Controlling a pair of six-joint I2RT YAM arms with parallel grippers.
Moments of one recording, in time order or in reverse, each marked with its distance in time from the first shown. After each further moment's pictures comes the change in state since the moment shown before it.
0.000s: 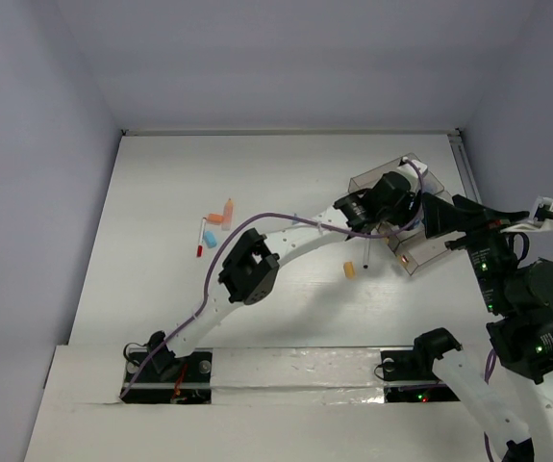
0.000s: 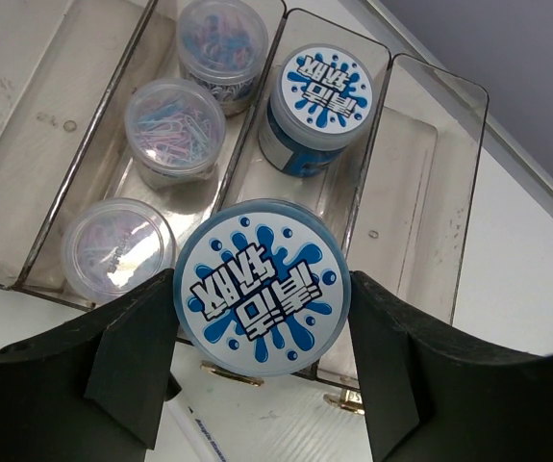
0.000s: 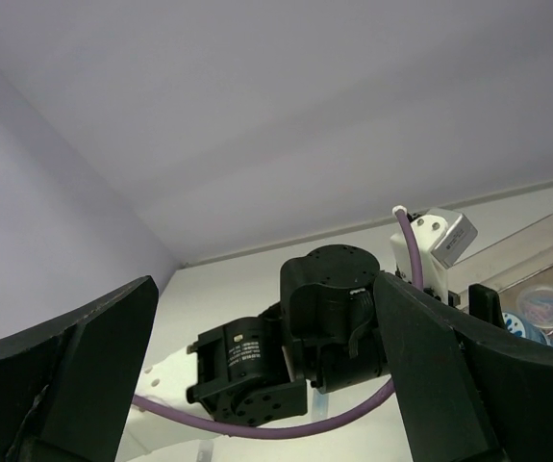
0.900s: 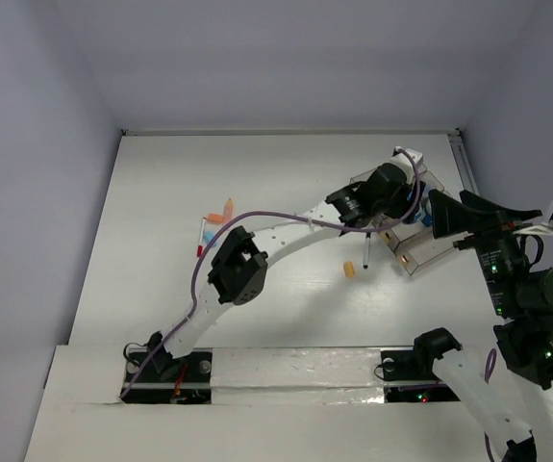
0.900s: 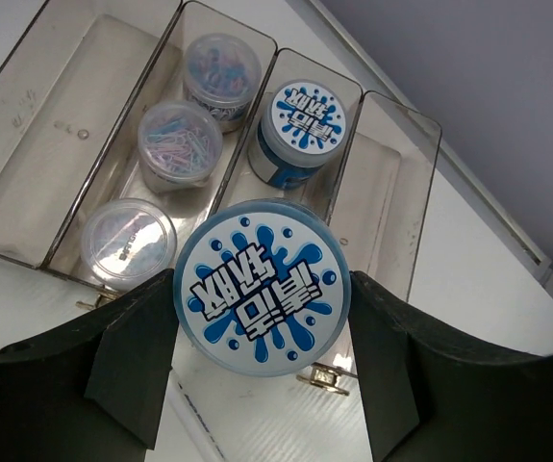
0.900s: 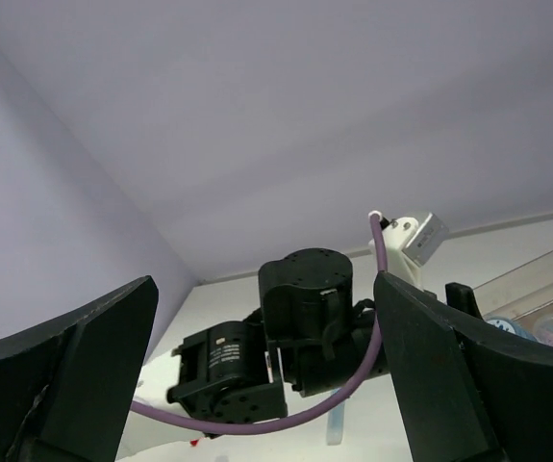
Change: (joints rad) left arm 0.010 -0.126 -0.086 0.005 0.003 -0.069; right arm 0.000 0.005 0.056 0.013 -0.014 0.001
